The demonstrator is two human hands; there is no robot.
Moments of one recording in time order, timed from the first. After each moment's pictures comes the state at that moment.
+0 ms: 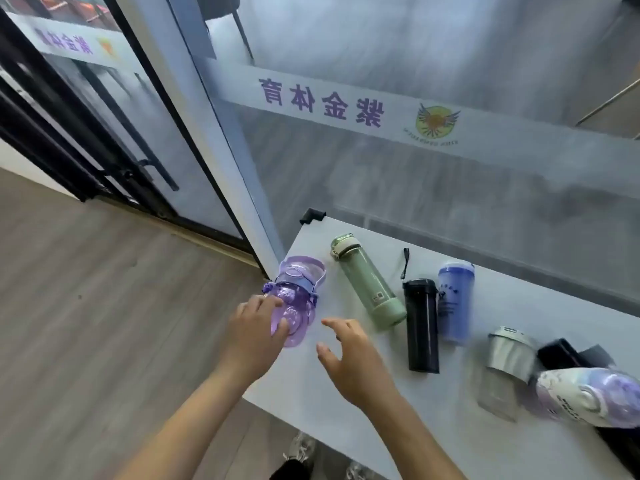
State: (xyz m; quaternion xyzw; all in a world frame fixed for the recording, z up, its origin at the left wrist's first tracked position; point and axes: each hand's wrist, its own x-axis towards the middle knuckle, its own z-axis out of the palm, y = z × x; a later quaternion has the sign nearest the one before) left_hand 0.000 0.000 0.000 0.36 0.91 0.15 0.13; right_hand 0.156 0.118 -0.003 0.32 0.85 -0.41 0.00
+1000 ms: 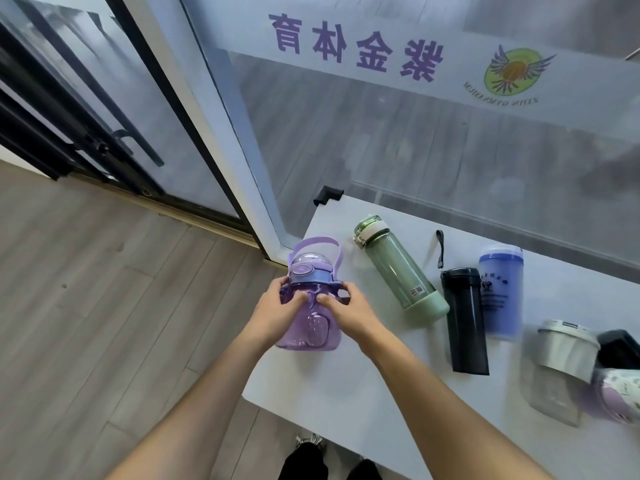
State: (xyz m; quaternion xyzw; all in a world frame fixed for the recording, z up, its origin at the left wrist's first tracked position) left_hand -0.087 0.020 -0.083 0.13 0.82 0.38 0.41; right_hand 0.031 0.139 -0.100 0.47 0.57 -0.67 0.00
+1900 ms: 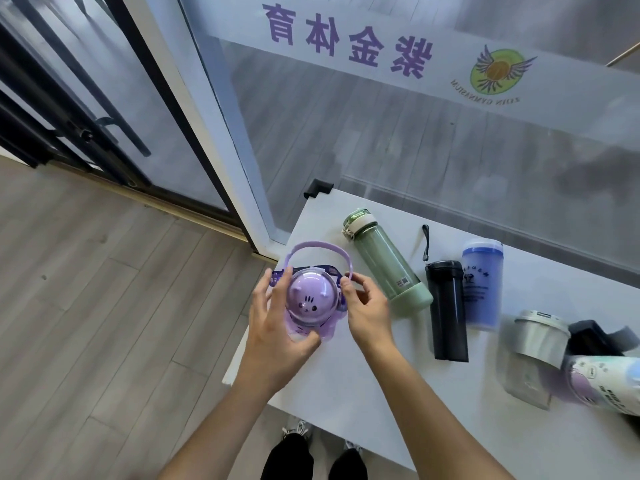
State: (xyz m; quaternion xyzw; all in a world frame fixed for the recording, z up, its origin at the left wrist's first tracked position) left_hand -0.012 -0.009 -0.043 0.32 0.84 0.39 0.19; right_hand 0.071 0.133 -0.083 0.50 0.56 -0.63 -0.19
